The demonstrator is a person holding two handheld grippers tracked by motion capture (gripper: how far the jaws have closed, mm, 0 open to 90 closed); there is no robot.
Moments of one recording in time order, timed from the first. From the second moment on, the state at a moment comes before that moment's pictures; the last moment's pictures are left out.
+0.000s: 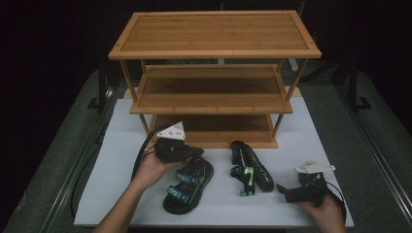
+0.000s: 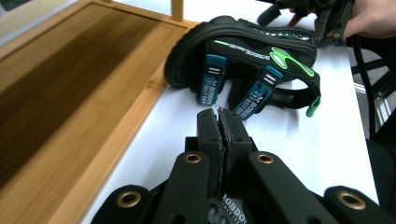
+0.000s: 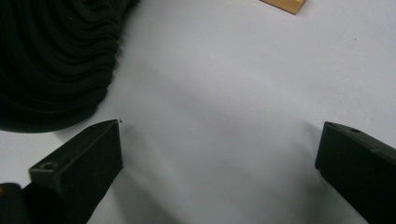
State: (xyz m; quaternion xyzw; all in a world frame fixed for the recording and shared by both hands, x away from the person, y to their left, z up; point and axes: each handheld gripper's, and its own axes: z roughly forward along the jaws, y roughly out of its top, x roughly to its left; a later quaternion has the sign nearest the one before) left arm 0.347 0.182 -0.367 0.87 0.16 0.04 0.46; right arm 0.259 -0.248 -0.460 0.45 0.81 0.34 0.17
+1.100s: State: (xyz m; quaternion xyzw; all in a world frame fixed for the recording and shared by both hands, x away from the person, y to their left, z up) left arm 0.286 0.321 -0.369 0.83 0.27 0.07 0.48; right arm 0.259 -0.248 -0.460 0.45 0.81 0.33 0.17
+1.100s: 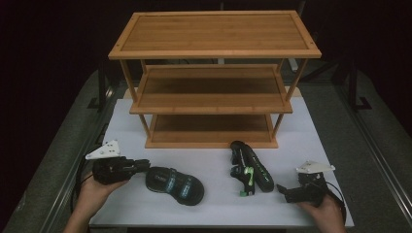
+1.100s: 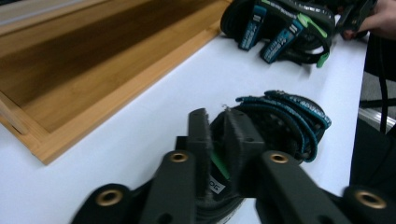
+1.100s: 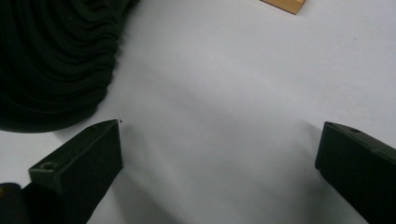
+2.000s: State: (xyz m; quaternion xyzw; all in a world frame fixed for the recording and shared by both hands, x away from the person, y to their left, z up) left arm 0.339 0.299 -0.433 0.87 0.29 0.05 0.40; right arm 0.259 -0.248 -0.460 0.45 0.81 0.33 0.17
